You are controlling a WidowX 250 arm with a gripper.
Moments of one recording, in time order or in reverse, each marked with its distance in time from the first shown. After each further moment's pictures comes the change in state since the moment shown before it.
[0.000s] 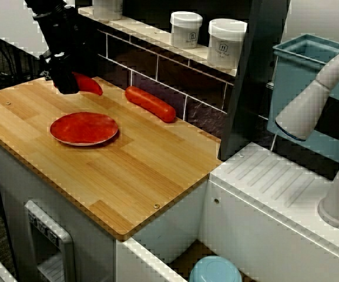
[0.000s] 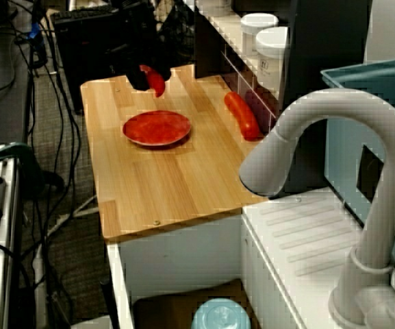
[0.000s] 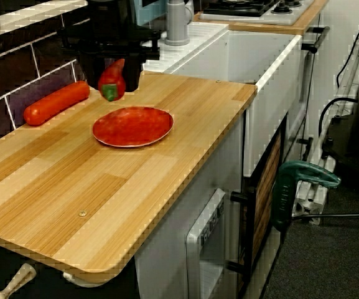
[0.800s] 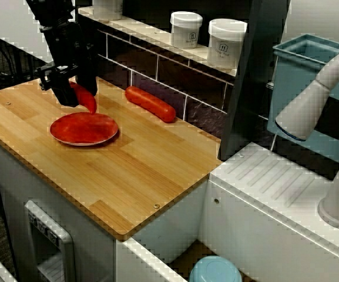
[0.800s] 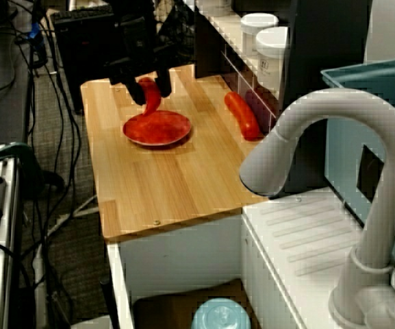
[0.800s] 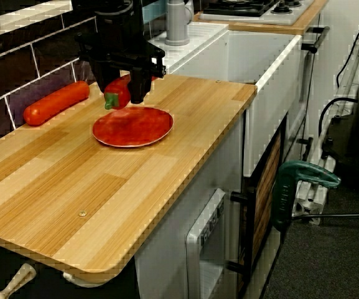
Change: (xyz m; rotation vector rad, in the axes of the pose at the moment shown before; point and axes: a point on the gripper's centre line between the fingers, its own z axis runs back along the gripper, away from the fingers) arm 0.005 -0.011 -0.019 -0.036 0.030 -0.286
